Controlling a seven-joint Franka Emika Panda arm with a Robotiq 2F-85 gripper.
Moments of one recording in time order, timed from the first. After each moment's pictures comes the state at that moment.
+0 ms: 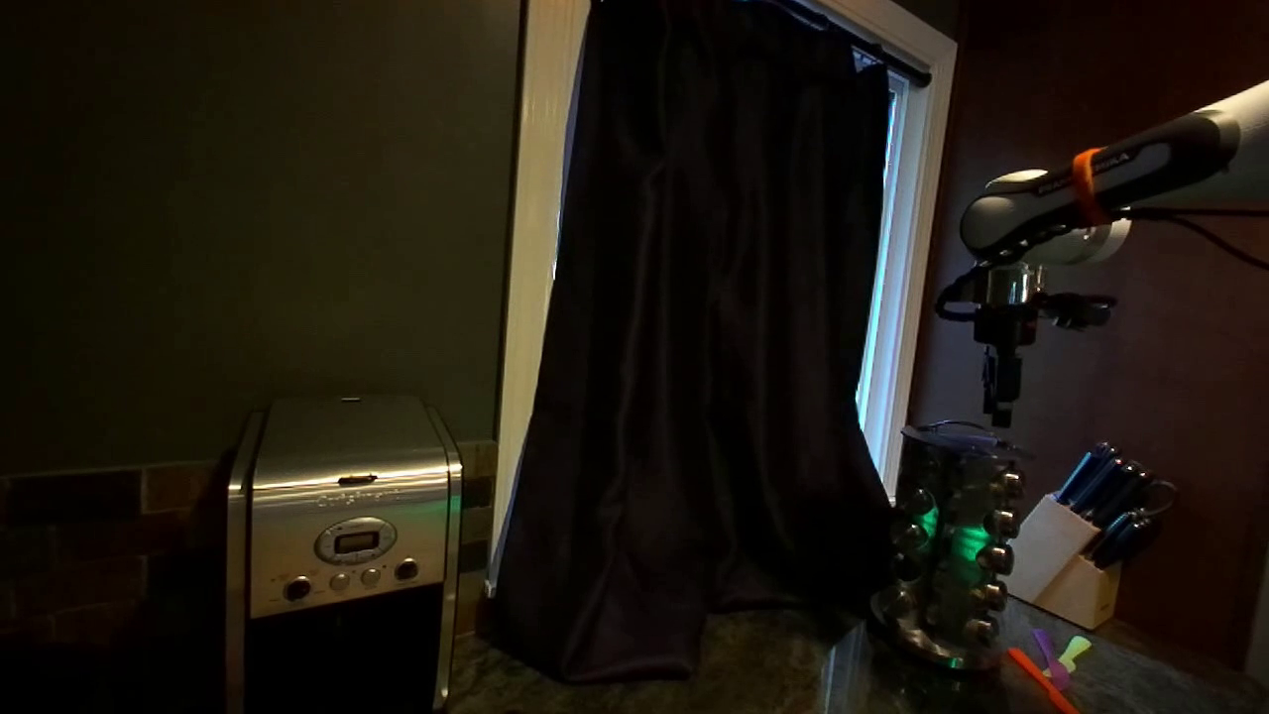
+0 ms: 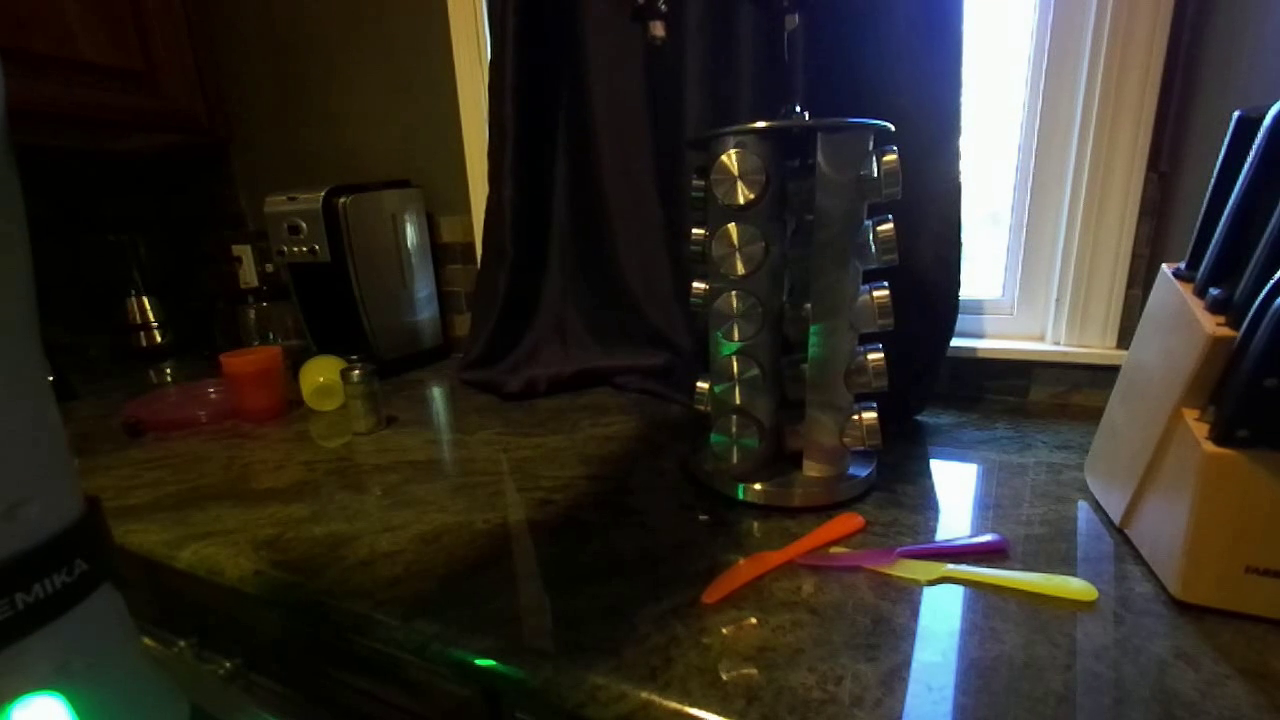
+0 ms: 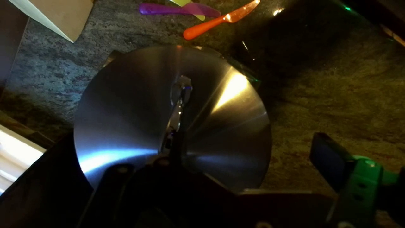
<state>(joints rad) -0.09 -0.30 -0.37 -2.04 -0.20 1.80 -0.98</state>
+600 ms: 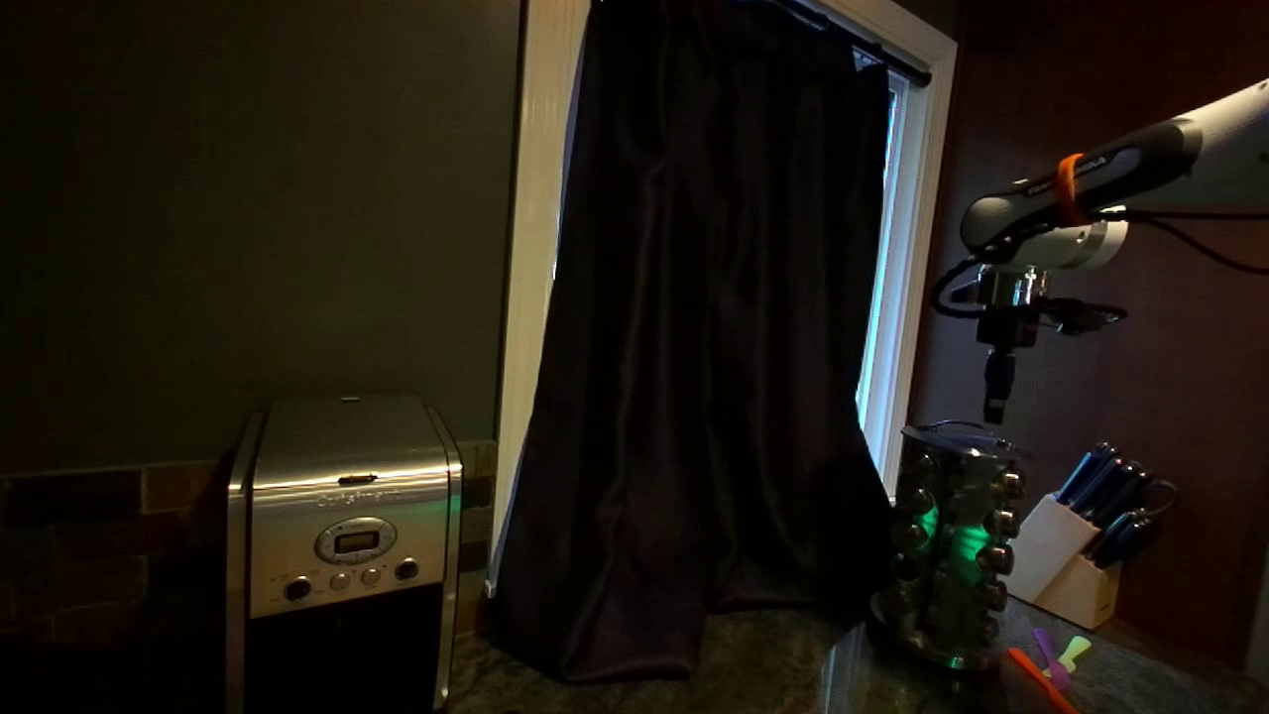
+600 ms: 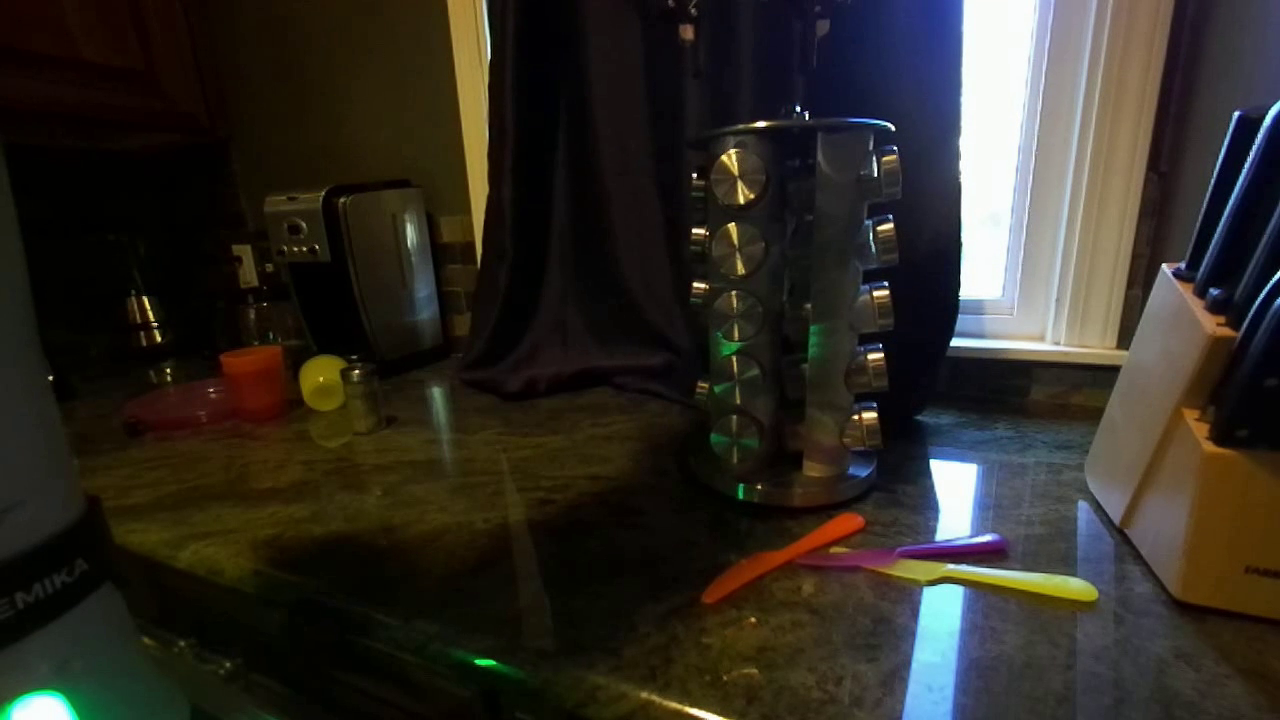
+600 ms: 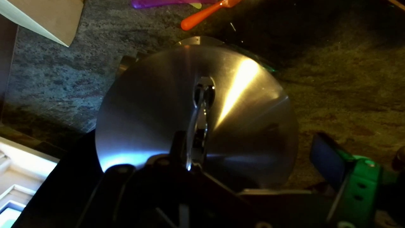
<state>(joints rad) -0.16 -0.21 -0.37 -1.96 -0.08 1.80 -0.98</state>
